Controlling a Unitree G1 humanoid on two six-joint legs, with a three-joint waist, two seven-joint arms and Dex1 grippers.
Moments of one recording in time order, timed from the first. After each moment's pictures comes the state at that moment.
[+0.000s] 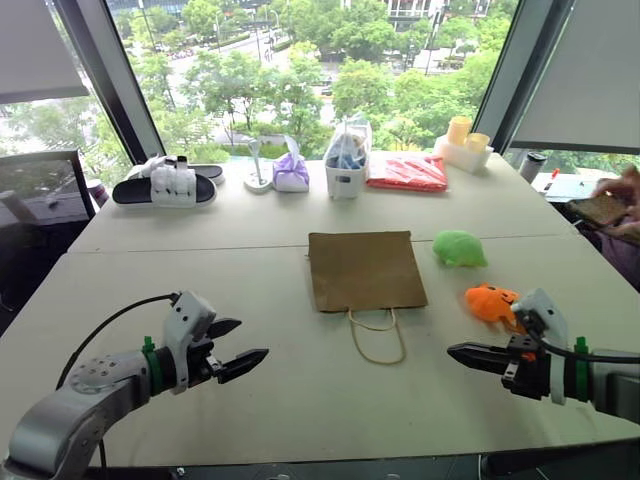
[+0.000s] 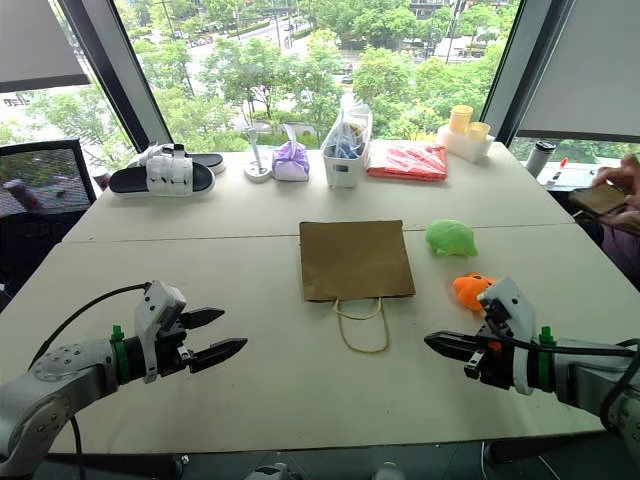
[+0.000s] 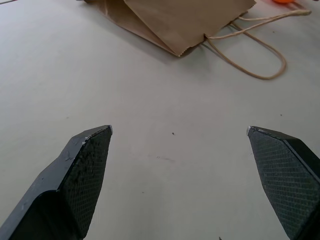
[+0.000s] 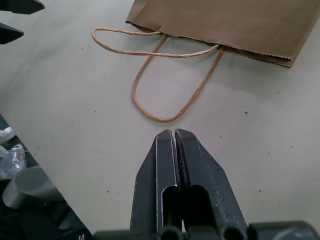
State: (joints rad) left arm 0.01 0.71 0.17 -0.51 -0.66 0.75 -0.69; right arm 0.08 -0.95 -0.42 -0.51 0.89 1.01 0.76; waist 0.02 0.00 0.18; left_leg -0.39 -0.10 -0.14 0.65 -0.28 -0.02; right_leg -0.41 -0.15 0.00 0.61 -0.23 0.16
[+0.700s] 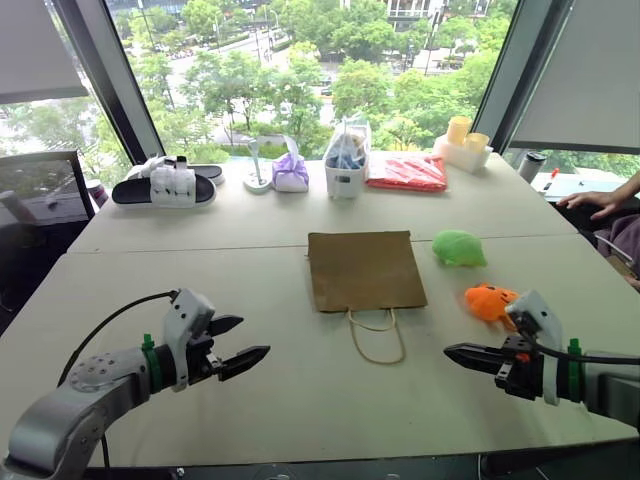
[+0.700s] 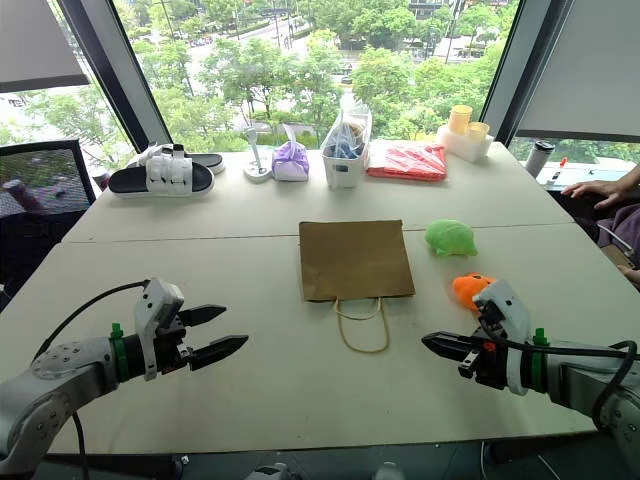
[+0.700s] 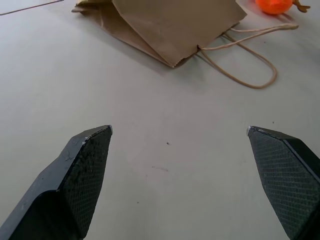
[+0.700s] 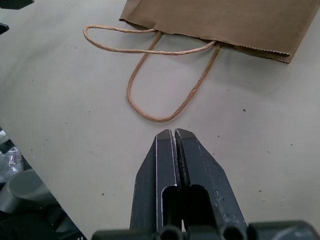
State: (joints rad) left arm -0.01 0.71 0.18 -0.50 -0.68 0.74 -0.71; right arm 0.08 -0.93 -0.39 -0.51 0.89 1.02 0.73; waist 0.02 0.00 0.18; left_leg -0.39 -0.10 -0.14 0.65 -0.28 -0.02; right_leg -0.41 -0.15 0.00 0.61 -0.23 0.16
